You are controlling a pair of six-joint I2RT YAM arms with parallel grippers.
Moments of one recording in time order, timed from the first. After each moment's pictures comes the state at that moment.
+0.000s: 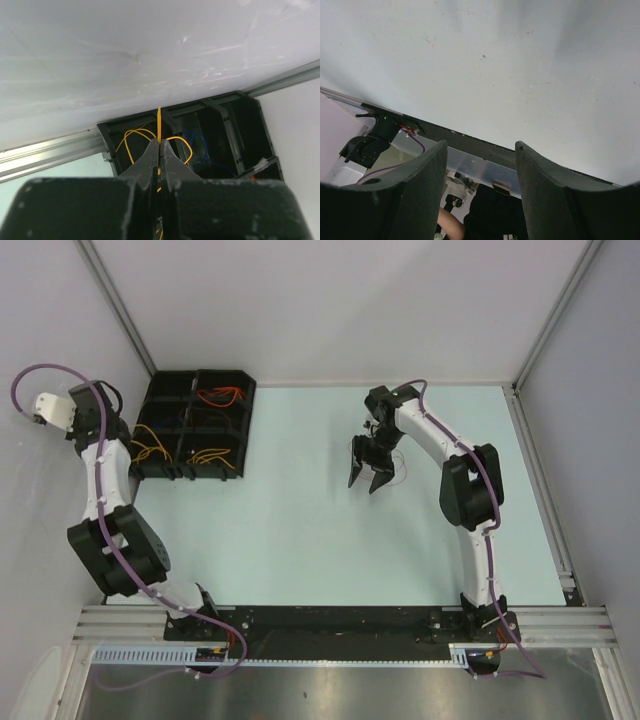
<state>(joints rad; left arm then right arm) 0.44 1.55 1.39 -0.32 -0.50 -0.78 0.45 2.17 1.96 -1.31 -0.45 0.52</state>
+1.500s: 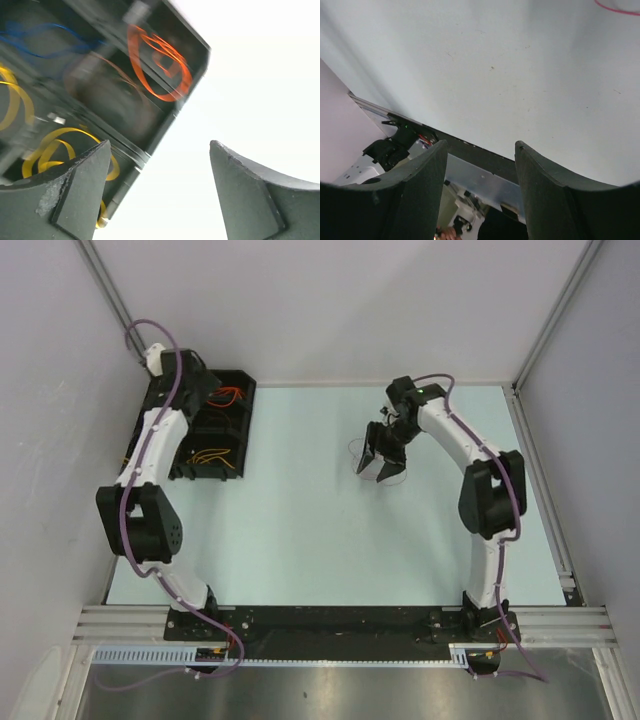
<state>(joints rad) 0.05 1.74 1.61 -0.43 -0.29 -0.68 0.38 2.06 1.86 -1.19 -0.48 0.53</state>
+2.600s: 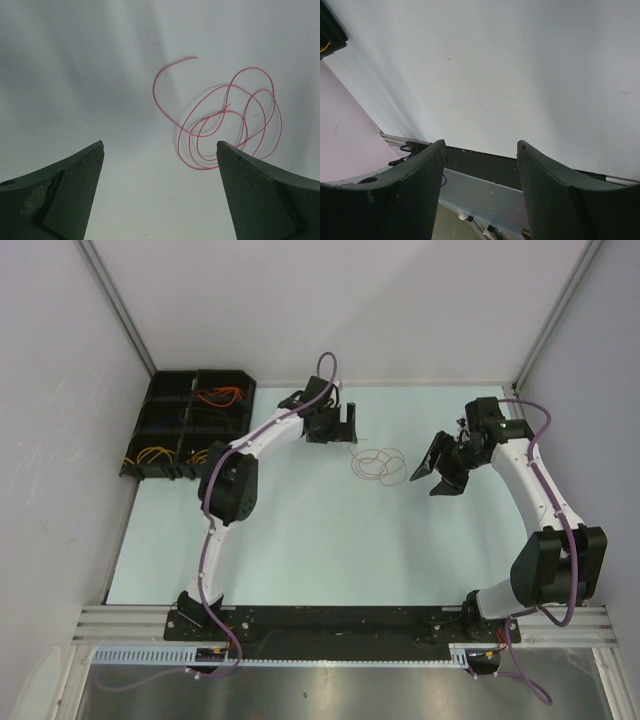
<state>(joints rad) -0.50 2.30 1.99 -0.55 0.15 -0.40 0.09 1.47 1.33 -1.06 -0.43 0.60</state>
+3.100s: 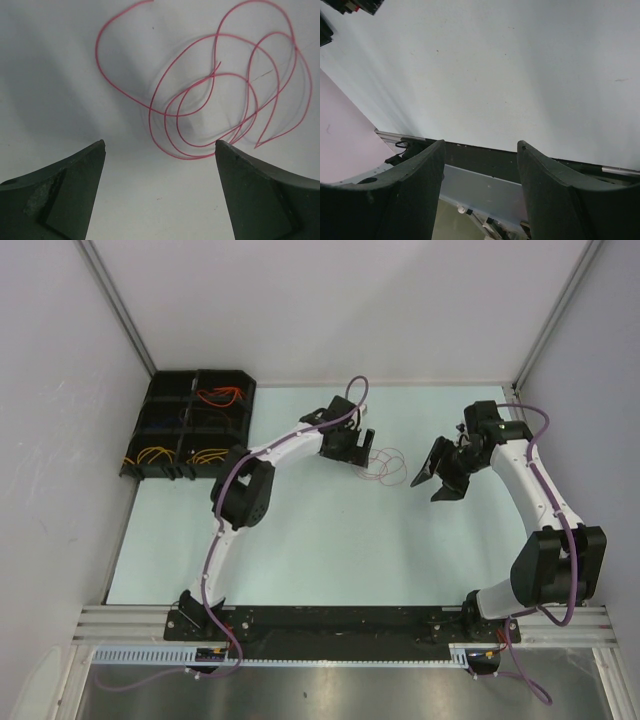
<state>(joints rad) -0.60 2.34 1.94 -0.53 0.13 -0.26 0.09 1.46 1.31 -1.09 -0.42 0.59</state>
